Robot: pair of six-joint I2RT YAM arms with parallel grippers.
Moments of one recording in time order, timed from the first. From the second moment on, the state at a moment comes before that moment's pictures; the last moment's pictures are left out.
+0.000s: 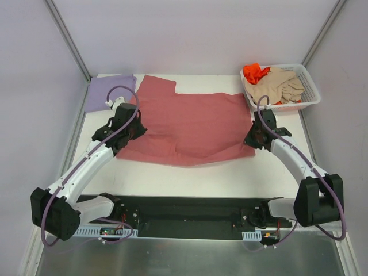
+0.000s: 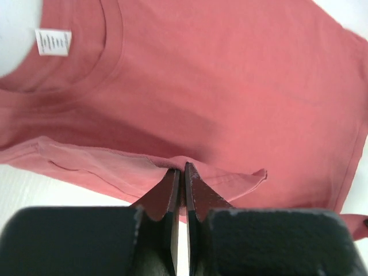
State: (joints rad) left arm -0.42 1.12 0.96 -0.58 -0.25 -0.83; right arm 0.22 1.28 0.86 -0.57 0.11 0.64
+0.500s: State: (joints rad) left arm -0.27 1.39 0.98 -0.28 -0.25 -0.63; right arm 0.16 1.58 1.07 -0.55 0.12 0.60
